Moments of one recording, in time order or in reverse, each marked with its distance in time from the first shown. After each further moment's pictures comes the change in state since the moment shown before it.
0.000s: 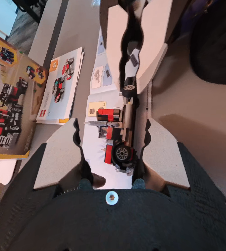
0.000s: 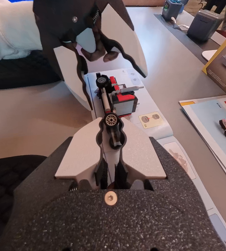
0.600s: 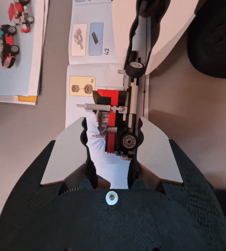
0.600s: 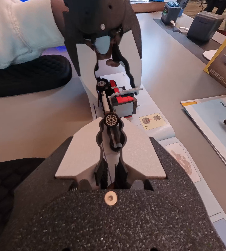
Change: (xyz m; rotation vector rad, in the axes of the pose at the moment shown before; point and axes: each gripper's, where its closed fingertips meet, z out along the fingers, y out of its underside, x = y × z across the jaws) left arm 0.005 0.030 0.002 -0.207 0.302 -0.199; right arm 0.000 -0.003 0.000 0.035 -0.021 0.041
